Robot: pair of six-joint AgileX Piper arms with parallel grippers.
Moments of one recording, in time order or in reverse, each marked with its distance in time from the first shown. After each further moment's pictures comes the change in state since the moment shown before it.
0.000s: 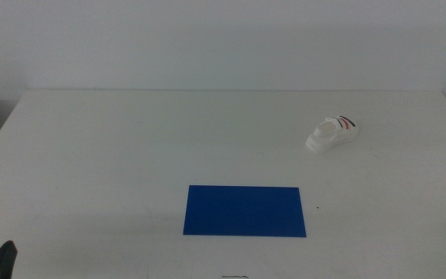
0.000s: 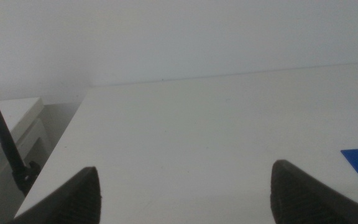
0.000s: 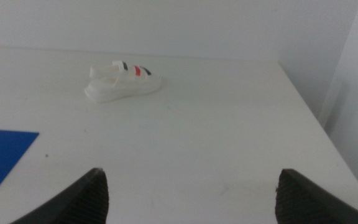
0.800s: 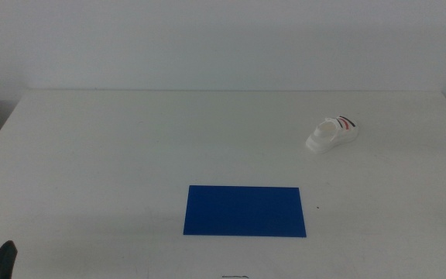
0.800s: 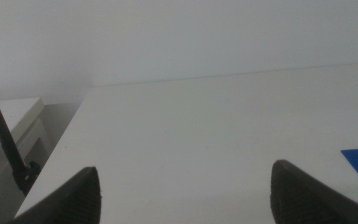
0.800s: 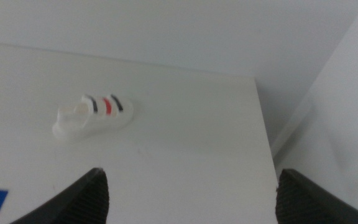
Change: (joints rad) left arm 0.000 0.000 0.000 0.000 0.000 0.000; right arm 0.000 0.793 -0.792 -0.098 0.265 0.000
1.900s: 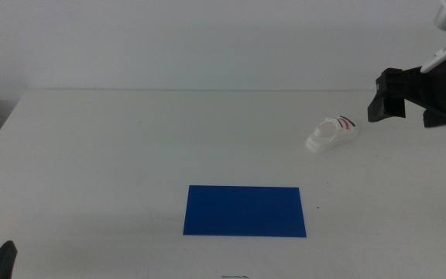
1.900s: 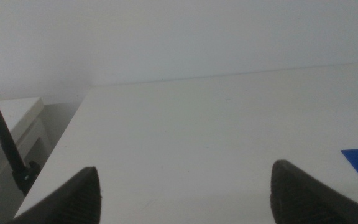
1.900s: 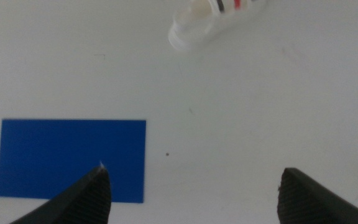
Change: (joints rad) left arm 0.000 0.000 0.000 0.000 0.000 0.000; right arm 0.259 0.627 -0.533 0.159 0.444 0.282
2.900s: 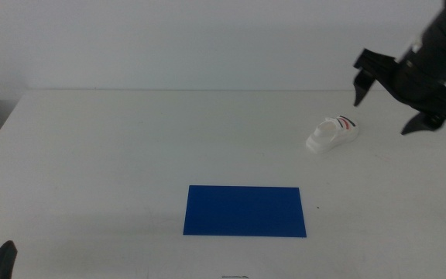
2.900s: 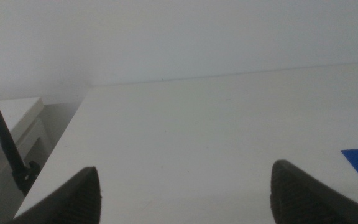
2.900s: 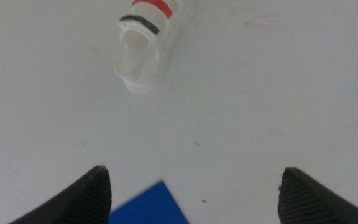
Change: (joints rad) left arm 0.000 0.000 0.000 0.000 0.000 0.000; right arm 0.000 0.270 -0.206 -0.099 0.088 0.650
